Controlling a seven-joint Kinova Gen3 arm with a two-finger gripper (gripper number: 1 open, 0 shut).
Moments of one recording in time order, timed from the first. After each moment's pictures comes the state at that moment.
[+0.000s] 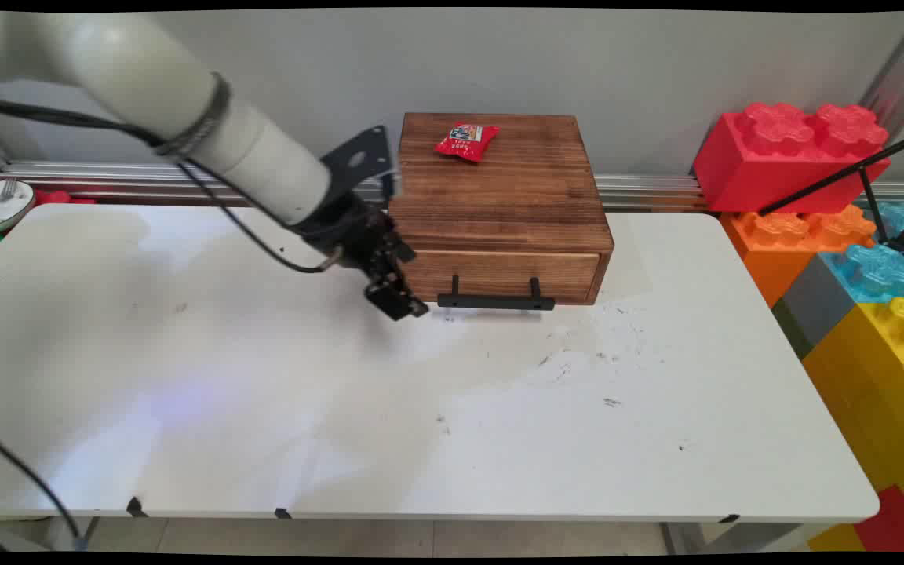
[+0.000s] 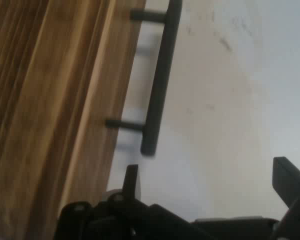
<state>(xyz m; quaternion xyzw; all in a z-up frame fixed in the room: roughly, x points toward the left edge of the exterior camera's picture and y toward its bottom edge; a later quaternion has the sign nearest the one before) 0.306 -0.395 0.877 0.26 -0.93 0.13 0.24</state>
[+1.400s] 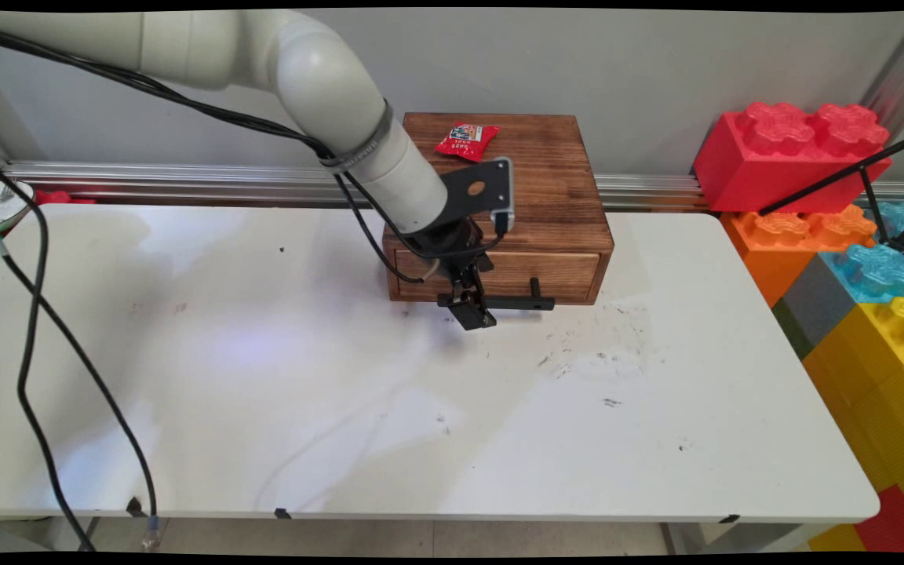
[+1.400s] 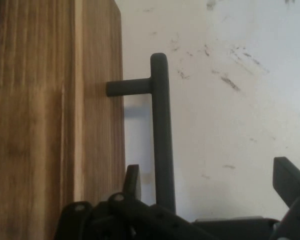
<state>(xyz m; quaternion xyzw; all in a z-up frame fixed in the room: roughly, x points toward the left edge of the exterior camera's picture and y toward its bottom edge) 0.218 -0.465 0.843 0.15 -0.96 0.13 0.19</state>
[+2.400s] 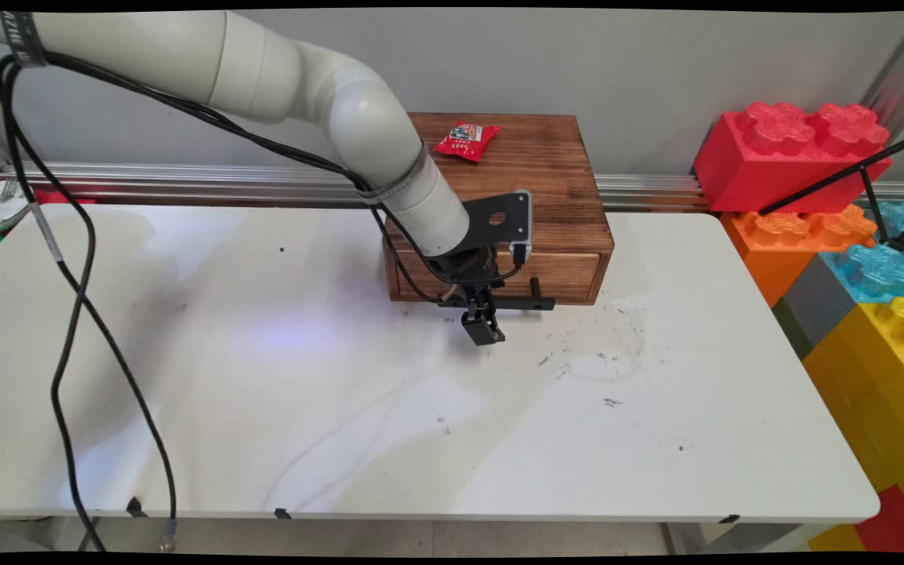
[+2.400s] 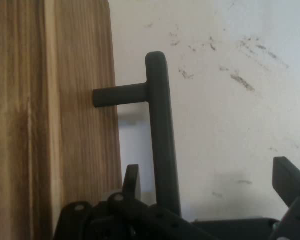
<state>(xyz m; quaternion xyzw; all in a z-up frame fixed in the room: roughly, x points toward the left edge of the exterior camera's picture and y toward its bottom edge) 0.199 -0.482 0.803 0.13 -0.97 0.13 0.17</state>
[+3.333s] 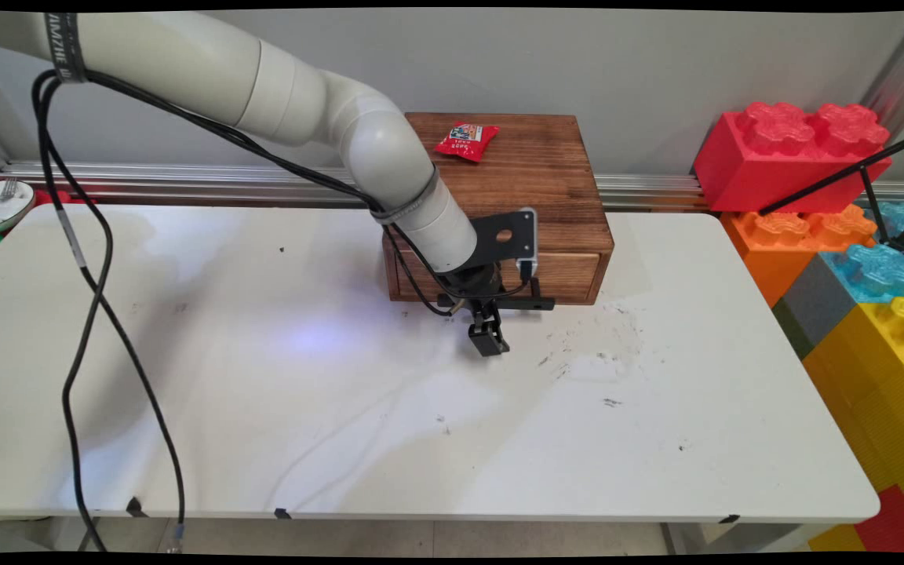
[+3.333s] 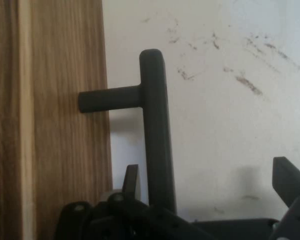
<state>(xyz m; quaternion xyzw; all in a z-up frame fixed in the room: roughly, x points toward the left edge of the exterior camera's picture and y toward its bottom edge) 0.191 -0.487 0.777 0.14 -0.97 0.12 0.17</state>
